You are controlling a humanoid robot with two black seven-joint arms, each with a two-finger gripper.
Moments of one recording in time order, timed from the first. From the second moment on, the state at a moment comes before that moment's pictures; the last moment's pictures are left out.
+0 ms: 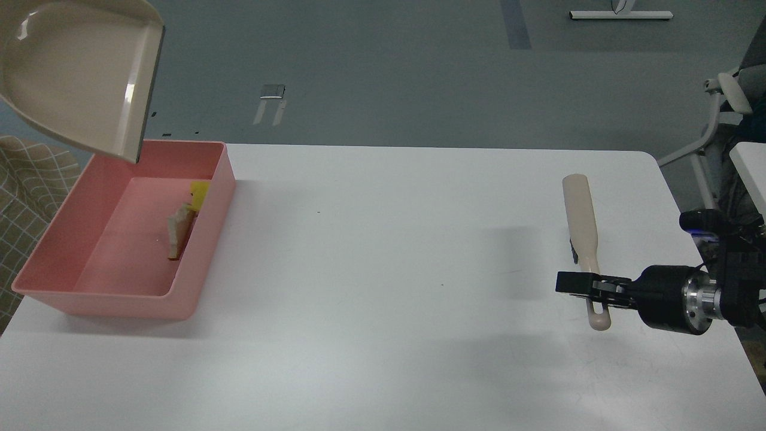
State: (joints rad) left arm -0.05 1.13 -1.71 -1.29 0.98 -0.27 -0.31; right arm 0.94 -1.07 0.02 1.72 -0.97 0.28 -0.04
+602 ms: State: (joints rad) left arm -0.41 0.52 -1.21 -1.37 1.06 -0.18 -0.05; right arm 0.90 -1.07 0.02 1.63 -0.97 0.29 0.03
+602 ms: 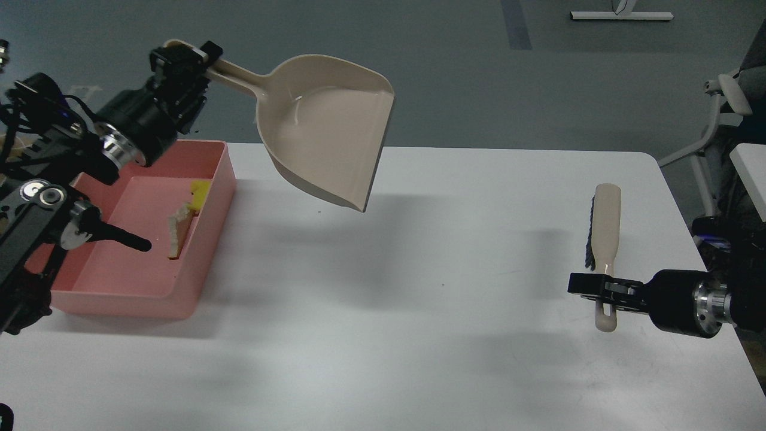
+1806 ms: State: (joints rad) left arm -0.37 0.18 -0.92 -1.06 1.20 0.12 -0.18; right arm 0.83 -1.04 0.01 1.53 -0.97 0.30 0.15
